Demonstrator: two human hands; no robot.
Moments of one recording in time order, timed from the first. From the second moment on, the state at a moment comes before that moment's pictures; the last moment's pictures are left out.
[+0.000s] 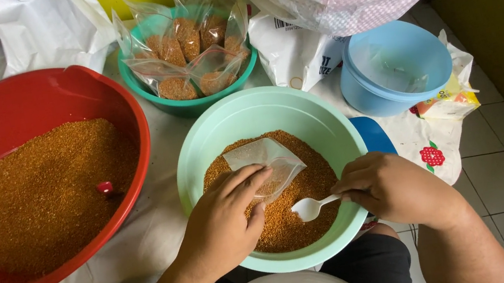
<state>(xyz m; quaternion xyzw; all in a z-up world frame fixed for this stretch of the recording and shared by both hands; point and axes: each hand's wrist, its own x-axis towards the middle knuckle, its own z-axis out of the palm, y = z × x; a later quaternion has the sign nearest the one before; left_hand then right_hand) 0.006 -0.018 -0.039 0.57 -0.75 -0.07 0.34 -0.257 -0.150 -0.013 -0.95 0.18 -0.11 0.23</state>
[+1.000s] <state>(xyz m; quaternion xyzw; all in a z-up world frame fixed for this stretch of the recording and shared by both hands) 0.005 -0.004 -0.014 0.57 -0.74 -0.14 0.32 -0.279 -0.129 -0.008 -0.87 0.33 -0.25 0.27</state>
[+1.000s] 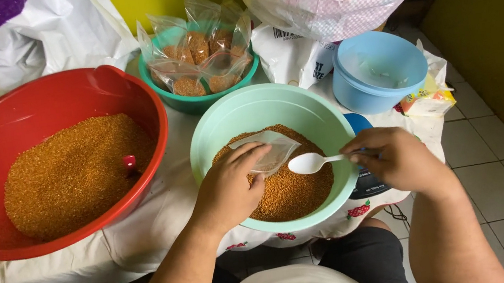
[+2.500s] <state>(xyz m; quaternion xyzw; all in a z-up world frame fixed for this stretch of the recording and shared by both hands) 0.006 -0.013 -0.028 0.58 -0.73 -0.14 0.32 -0.269 -0.122 0.003 -0.90 0.37 -0.13 0.19</state>
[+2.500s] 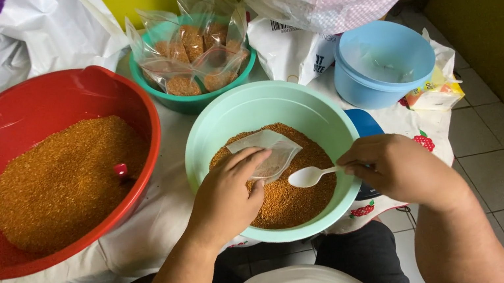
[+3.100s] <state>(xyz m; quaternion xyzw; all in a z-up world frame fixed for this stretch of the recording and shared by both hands) 0.010 -0.014 -0.020 0.56 -0.75 -0.14 0.31 -0.245 -0.118 -0.015 -0.94 0.22 -0.16 0.21</state>
